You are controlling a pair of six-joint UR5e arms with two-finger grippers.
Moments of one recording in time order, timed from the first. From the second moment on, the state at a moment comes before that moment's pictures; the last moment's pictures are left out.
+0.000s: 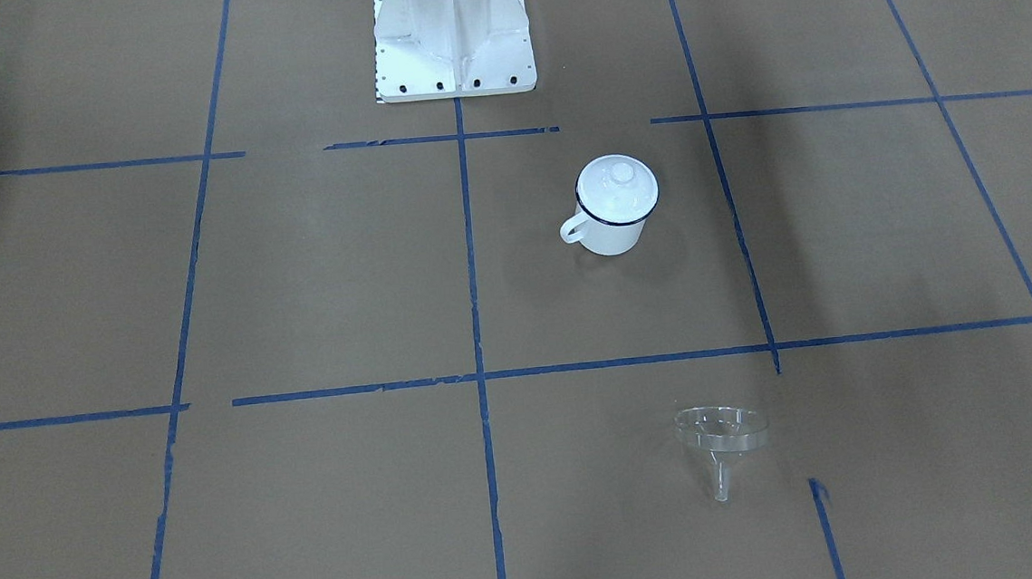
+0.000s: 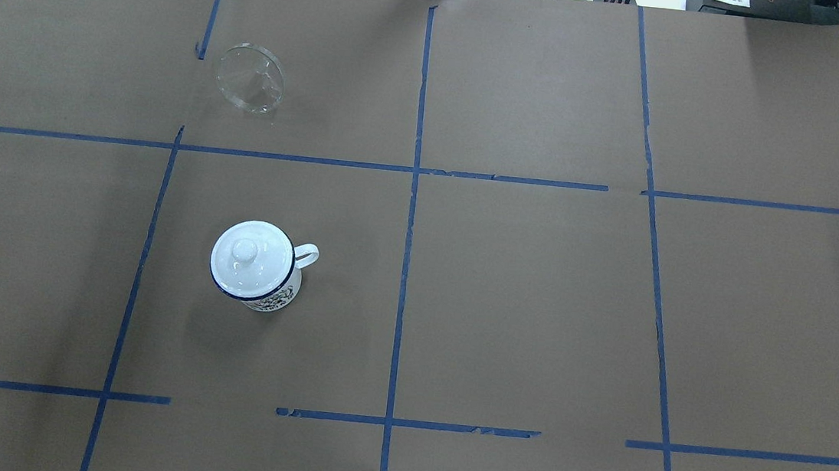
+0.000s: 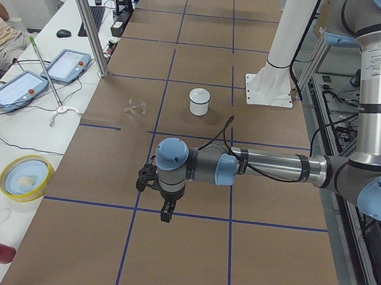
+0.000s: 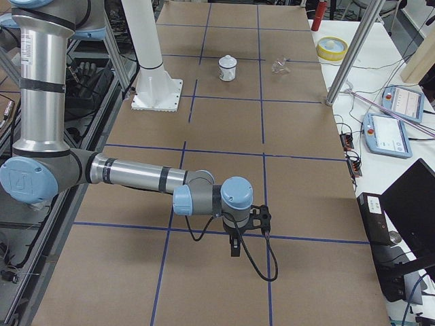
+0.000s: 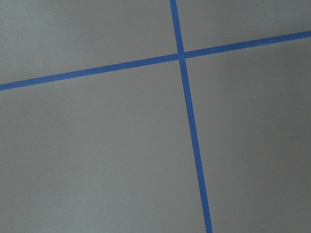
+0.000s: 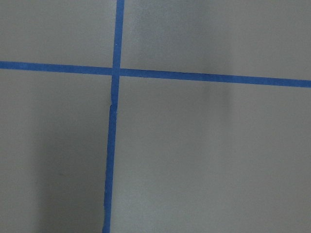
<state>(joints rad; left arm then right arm) -1.57 -1.43 -1.74 -1.59 -2.31 0.14 1.56 -1.68 1.56 -1.39 2.29 0.01</state>
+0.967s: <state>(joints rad) -1.57 -1.43 -1.74 -1.58 -2.32 0.14 1.56 -1.68 1.56 -1.39 2.29 0.01</state>
